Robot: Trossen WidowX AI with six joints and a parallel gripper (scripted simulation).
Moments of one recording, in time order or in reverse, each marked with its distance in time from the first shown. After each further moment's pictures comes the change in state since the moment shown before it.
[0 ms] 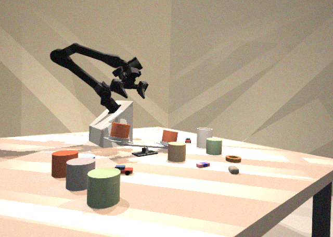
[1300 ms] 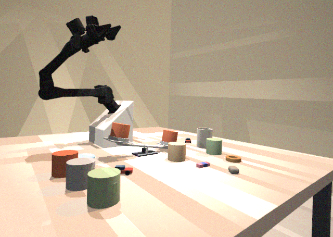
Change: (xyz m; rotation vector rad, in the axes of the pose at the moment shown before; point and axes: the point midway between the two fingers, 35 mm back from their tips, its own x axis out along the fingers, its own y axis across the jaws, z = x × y) arm -0.258 -0.079 0.162 0.114 -0.961 0.687
